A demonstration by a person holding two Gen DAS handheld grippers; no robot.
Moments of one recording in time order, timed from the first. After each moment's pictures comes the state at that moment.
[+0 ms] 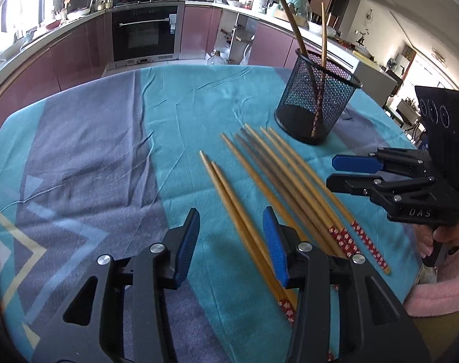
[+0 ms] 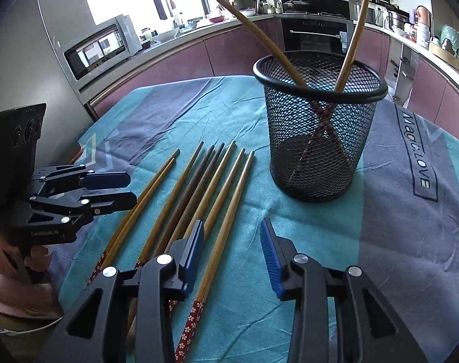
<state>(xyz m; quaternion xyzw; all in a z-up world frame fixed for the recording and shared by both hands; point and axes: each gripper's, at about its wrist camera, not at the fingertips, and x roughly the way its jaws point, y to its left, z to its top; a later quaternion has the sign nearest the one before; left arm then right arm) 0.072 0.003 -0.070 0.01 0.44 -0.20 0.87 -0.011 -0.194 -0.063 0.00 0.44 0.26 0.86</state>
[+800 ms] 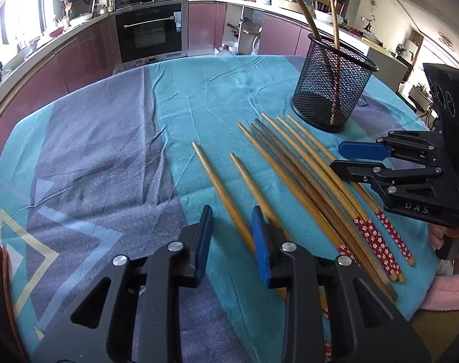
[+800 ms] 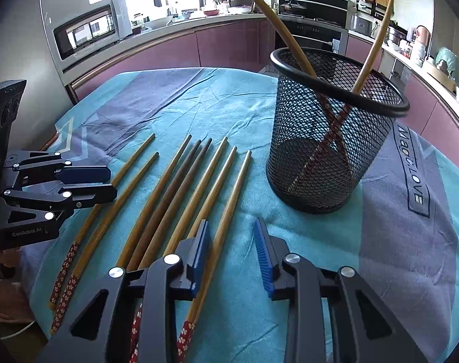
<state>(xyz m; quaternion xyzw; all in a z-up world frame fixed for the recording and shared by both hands) 0.078 0.004 -0.076 0.04 0.45 -0.18 0.88 -0.001 -0.174 -0.074 -0.06 0.44 0.21 0.87</state>
